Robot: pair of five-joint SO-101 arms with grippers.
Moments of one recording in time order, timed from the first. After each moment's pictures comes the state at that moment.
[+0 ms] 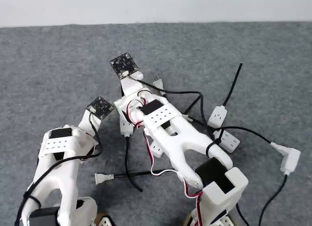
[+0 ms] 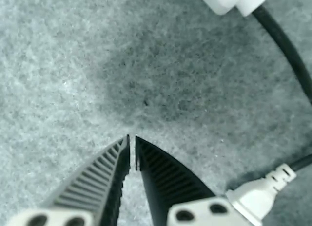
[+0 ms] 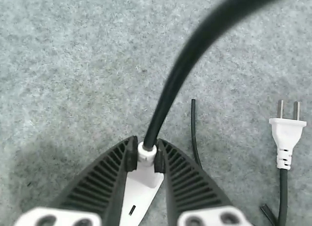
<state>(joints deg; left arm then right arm) -11.3 -21.6 59.6 54.3 -39.8 -36.7 11.0 16.2 29.0 -2.1</state>
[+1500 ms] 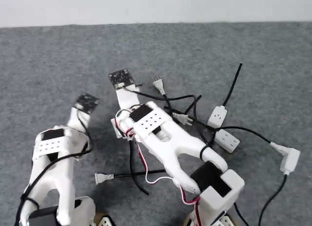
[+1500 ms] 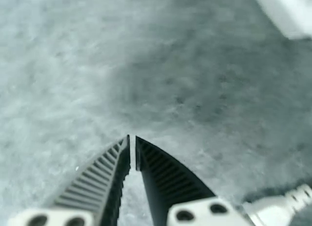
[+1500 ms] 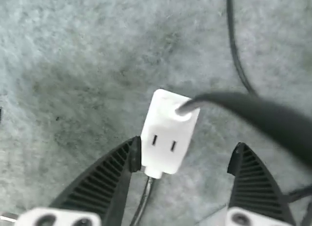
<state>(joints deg) -16.8 -21.6 59.5 50.6 -32.3 -42.7 11.0 14.6 48.5 -16.3</state>
